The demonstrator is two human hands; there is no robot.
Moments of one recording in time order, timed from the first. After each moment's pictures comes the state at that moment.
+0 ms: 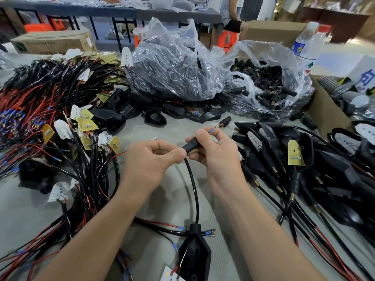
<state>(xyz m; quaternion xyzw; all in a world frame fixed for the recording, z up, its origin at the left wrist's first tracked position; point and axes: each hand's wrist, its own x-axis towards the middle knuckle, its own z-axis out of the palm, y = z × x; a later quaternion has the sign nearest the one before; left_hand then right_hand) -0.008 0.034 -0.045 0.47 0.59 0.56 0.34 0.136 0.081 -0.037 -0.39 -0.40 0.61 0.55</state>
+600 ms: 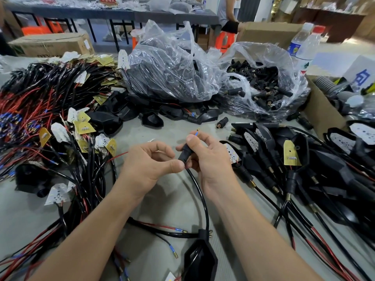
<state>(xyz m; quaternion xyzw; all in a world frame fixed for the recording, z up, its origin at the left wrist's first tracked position) -0.012 0.033 -0.043 0.45 0.50 0.57 0.47 0.129 0.074 -0.037 -0.39 -0.38 0.65 0.53</state>
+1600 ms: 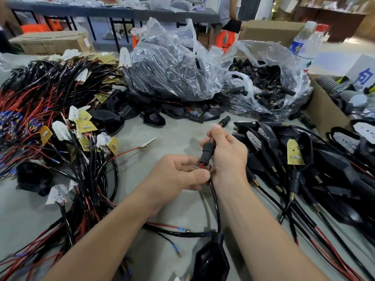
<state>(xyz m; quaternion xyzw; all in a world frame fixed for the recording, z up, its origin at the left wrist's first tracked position) 0.021 0.022 -0.041 0.50 0.47 0.43 0.58 0.137 0.081 -0.029 -0.48 -0.30 0.55 0.61</state>
